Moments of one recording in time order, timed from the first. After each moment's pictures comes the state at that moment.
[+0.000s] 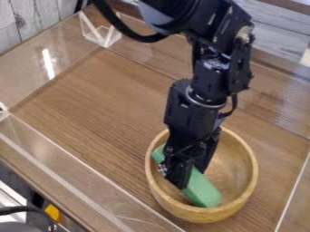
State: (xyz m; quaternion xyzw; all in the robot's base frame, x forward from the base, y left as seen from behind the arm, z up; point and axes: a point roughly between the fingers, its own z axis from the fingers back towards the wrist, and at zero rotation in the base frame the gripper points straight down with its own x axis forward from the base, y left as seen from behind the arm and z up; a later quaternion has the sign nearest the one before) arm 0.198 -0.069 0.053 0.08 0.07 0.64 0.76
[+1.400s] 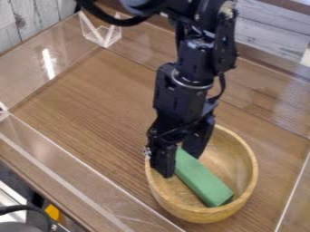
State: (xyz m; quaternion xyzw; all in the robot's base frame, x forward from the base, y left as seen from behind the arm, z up) arm 0.200 -0.048 0.069 0.06 0.08 0.63 0.77
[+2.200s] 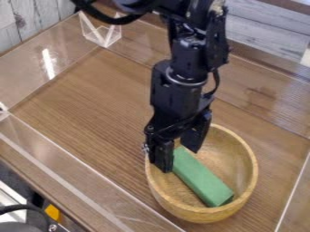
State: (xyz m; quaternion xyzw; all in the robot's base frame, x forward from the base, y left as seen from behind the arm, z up) arm 0.206 -0.042 0.066 0.04 0.07 0.63 0.77
